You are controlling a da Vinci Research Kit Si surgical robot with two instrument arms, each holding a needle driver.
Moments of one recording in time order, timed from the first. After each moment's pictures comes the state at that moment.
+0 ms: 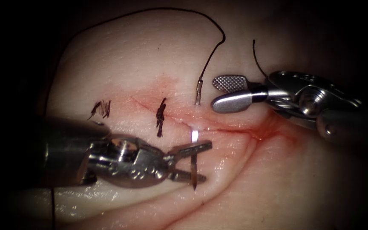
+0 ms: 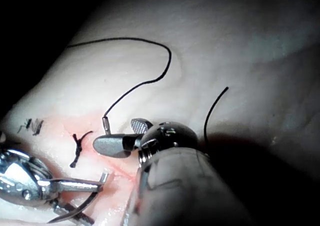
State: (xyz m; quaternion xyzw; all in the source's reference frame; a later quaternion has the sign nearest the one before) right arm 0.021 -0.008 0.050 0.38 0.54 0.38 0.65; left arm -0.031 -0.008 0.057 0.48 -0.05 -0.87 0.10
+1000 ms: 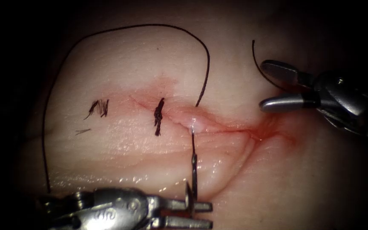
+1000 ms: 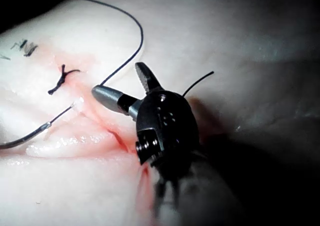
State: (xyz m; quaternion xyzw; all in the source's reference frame) right arm 0.016 -0.008 0.045 0.17 0.65 0.19 0.72; left arm -0.031 -0.011 0.045 0.61 0.28 -0.71 -0.21
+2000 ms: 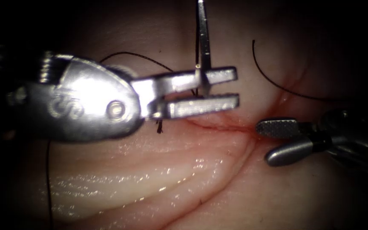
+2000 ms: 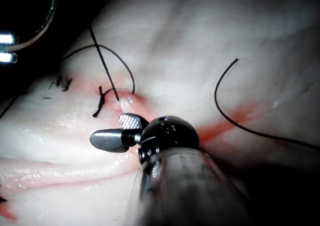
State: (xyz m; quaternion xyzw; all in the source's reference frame) right arm 0.016 -0.012 0.041 0.40 0.57 0.33 0.64; left arm -0.029 0.001 0.036 0.56 -0.12 -0.82 -0.02
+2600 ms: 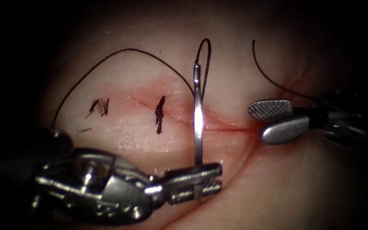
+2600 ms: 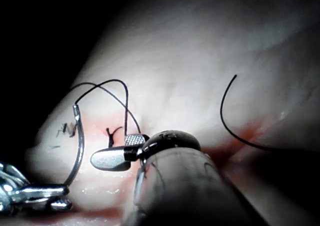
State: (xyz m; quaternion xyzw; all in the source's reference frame) right arm 0.018 -0.010 0.041 0.46 0.53 0.42 0.58; left arm -0.030 -0.009 0.045 0.52 -0.19 -0.83 0.09
